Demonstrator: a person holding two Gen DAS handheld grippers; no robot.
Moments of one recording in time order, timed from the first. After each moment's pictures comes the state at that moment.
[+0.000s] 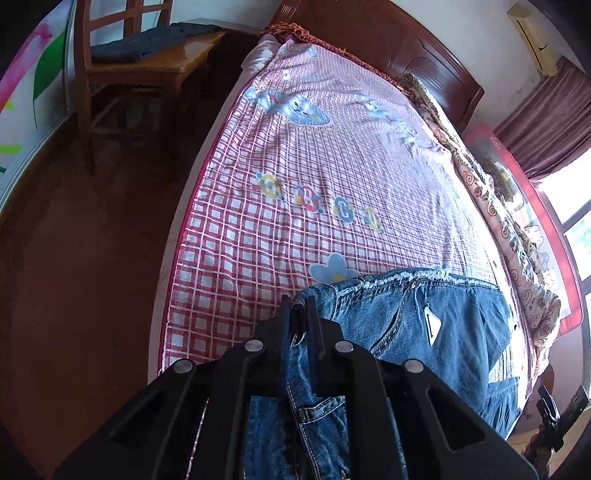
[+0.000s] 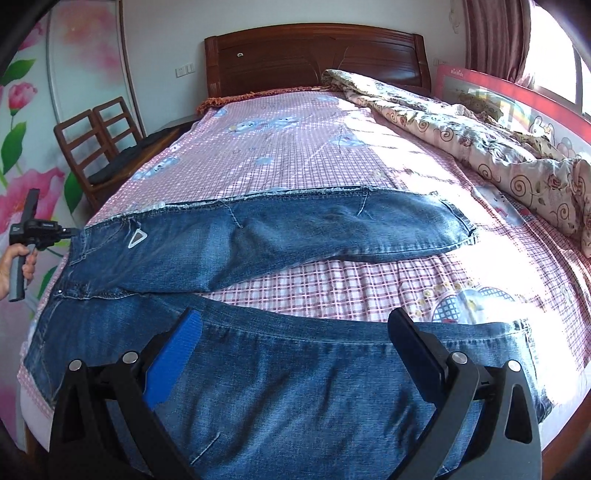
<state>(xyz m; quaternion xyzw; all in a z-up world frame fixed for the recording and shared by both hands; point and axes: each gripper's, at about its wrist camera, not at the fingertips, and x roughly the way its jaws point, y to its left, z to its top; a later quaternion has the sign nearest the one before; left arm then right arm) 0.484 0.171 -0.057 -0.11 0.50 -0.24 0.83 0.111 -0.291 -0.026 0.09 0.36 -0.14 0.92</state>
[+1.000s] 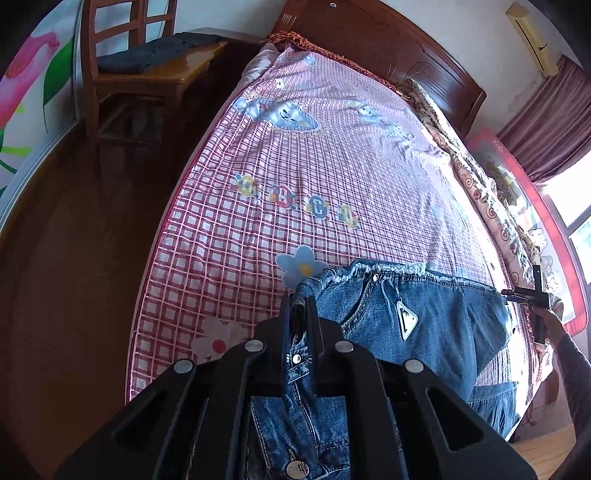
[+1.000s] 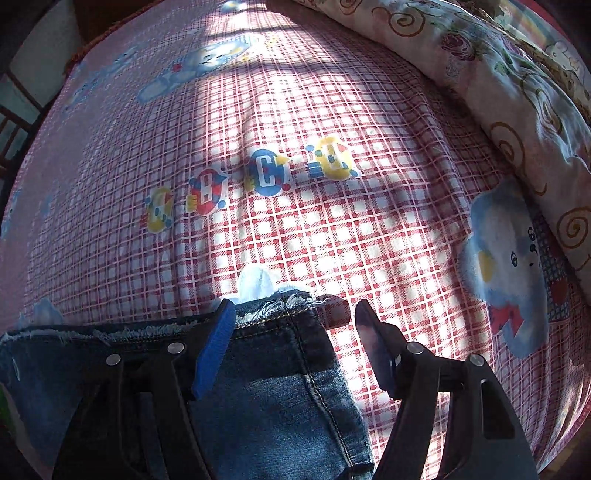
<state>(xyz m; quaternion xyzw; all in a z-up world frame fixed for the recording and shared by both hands) 0.452 0.145 -0.036 -0.10 0.50 -0.22 0.83 0.357 -0.634 -0.111 0.17 0.59 -0.19 0.77</state>
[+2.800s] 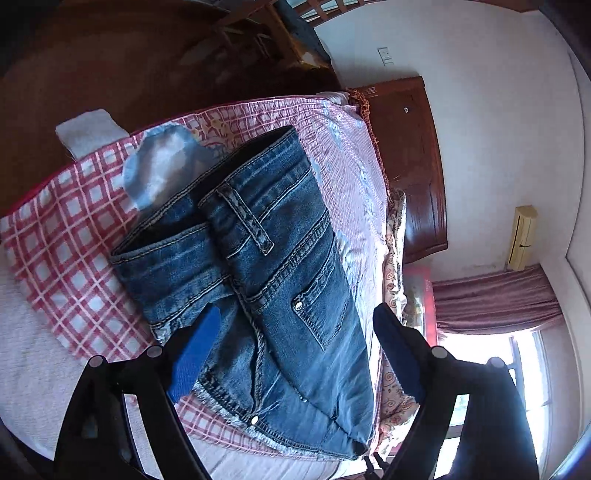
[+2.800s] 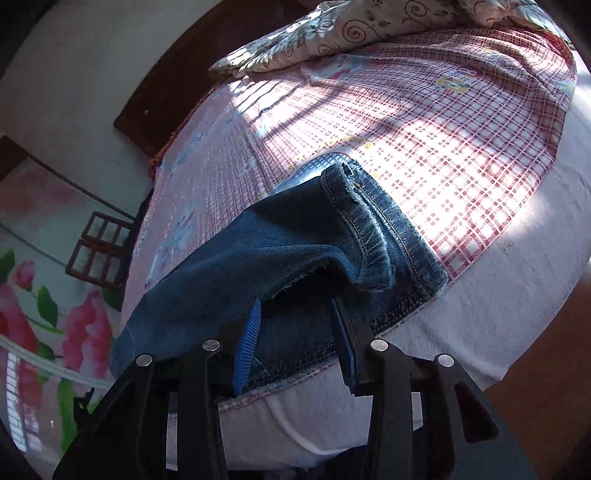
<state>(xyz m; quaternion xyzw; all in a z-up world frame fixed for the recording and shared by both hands) 0.193 0.231 -0.114 -0.51 0.42 -0.18 0.73 -0.089 -0.477 -0.088 0.42 0.35 -0.13 0.83</state>
